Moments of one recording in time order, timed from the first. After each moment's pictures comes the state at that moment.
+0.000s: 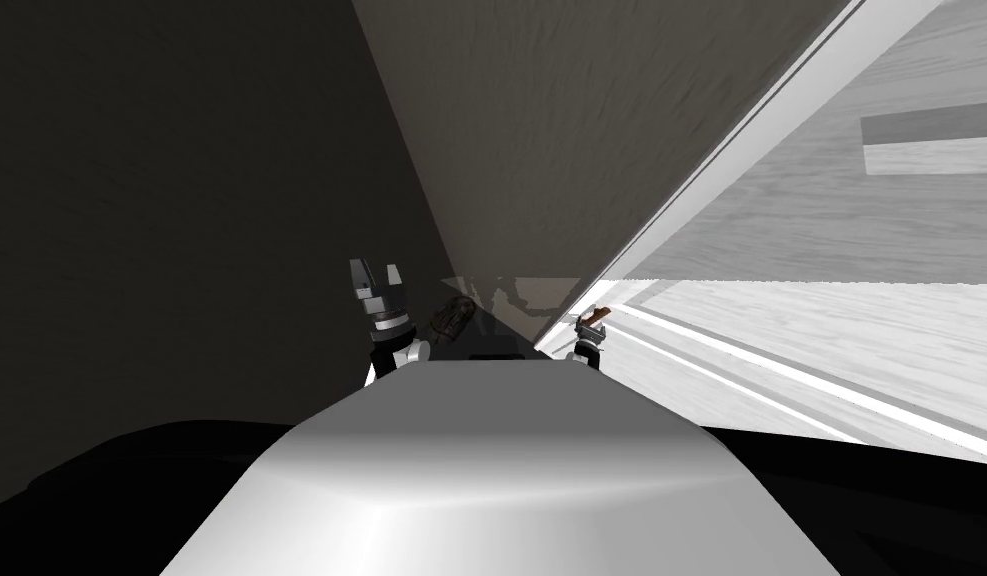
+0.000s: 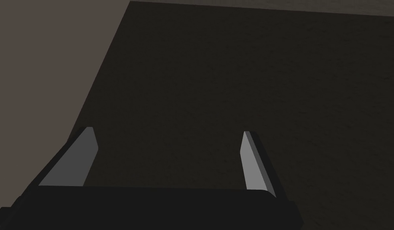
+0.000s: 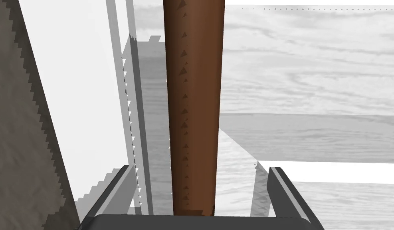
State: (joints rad) arm 0.00 -0.29 -0.18 -0.61 -0.61 -0.87 -1.45
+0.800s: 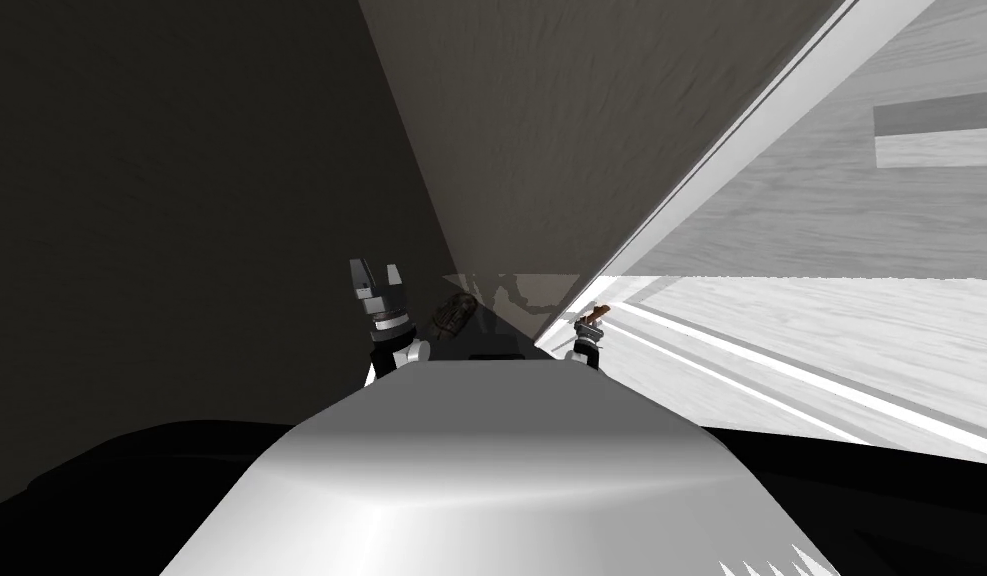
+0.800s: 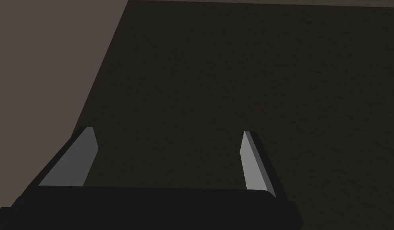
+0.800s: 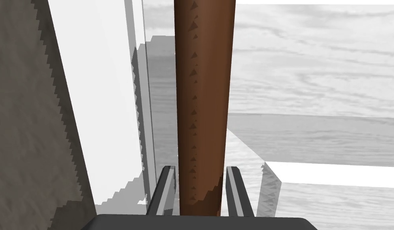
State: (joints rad) arm 0.01 -0.29 -0.17 -0.65 -0.60 -0.85 -1.45
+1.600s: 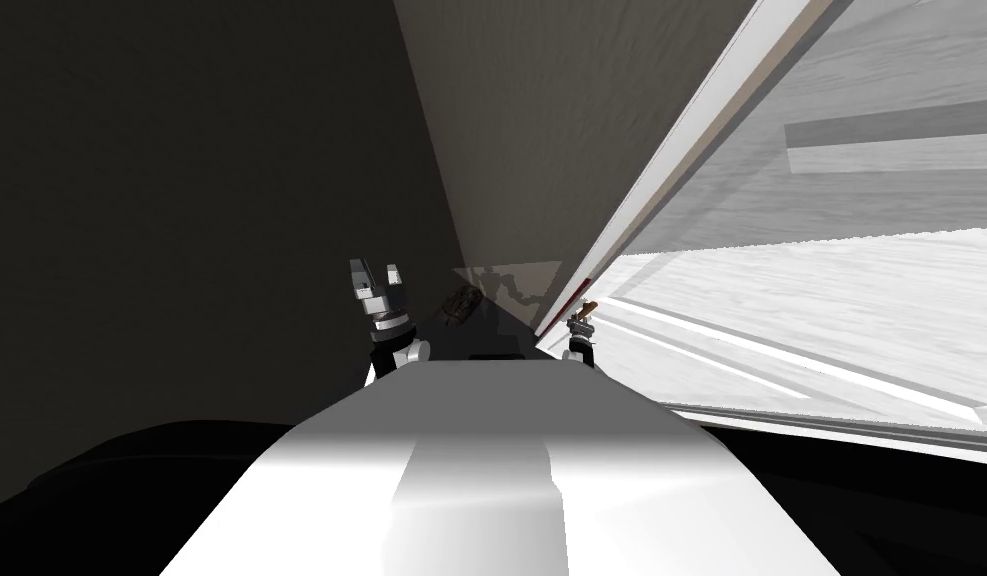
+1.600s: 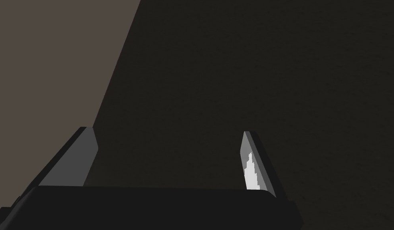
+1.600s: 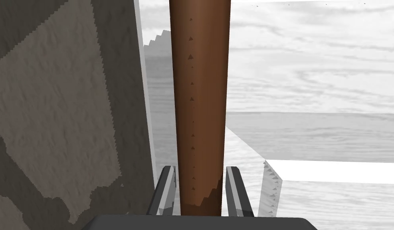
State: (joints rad) arm 0.00 -0.30 -0.08 -0.65 -0.55 -0.84 -1.51
